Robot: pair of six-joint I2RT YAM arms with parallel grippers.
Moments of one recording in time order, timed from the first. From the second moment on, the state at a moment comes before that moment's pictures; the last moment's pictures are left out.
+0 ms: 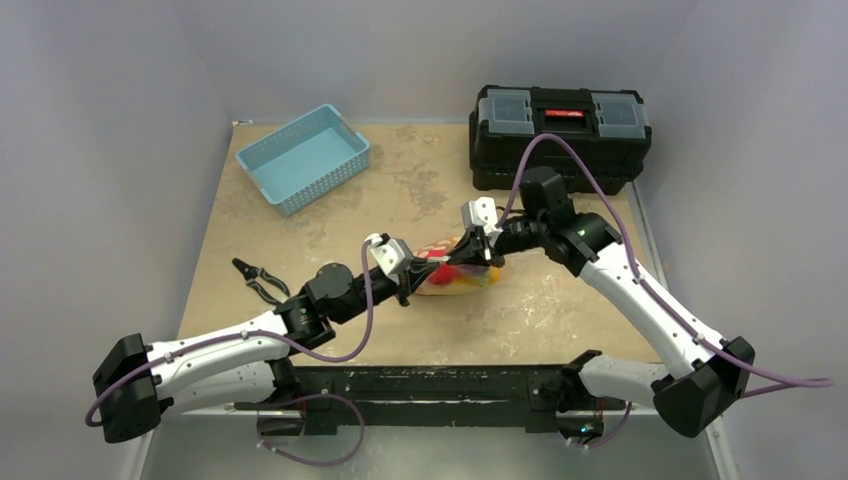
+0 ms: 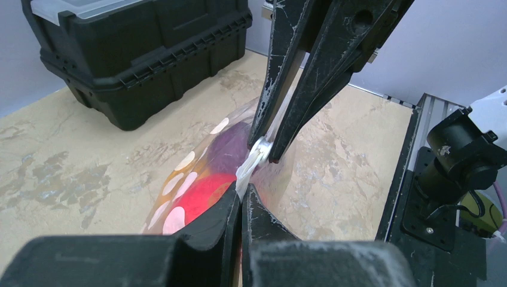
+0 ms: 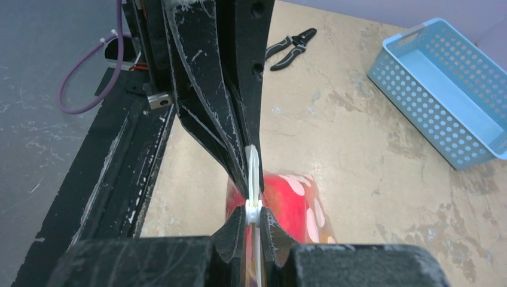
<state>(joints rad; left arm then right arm) -1.04 0.95 0.53 0.45 -0.04 -0.05 0.57 1.17 1.15 -0.62 -0.93 -0.73</state>
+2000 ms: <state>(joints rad) -1.00 0.82 0.46 0.47 -0.08 -0.07 0.30 1.04 1.06 -0.65 -0.94 -0.73</state>
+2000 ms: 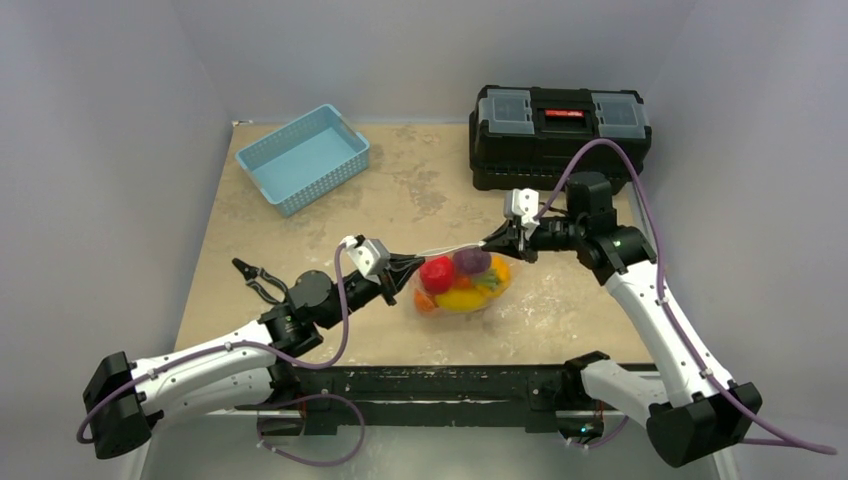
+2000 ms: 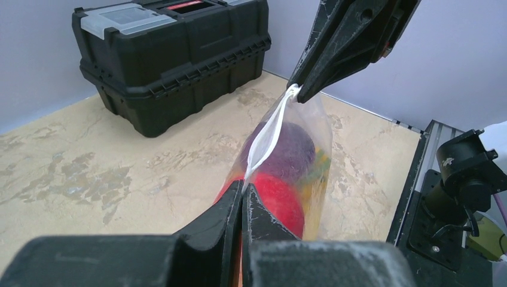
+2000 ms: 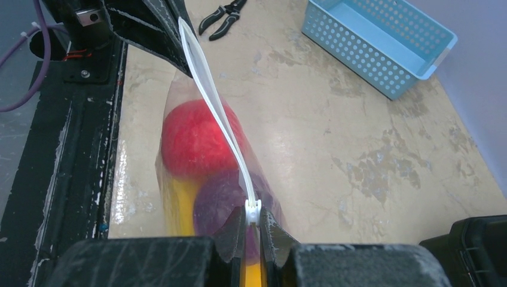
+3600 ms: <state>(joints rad) -0.98 0.73 0.41 0.41 -0.12 -0.08 0.15 0.97 0.96 -0.60 -0.92 -0.73</state>
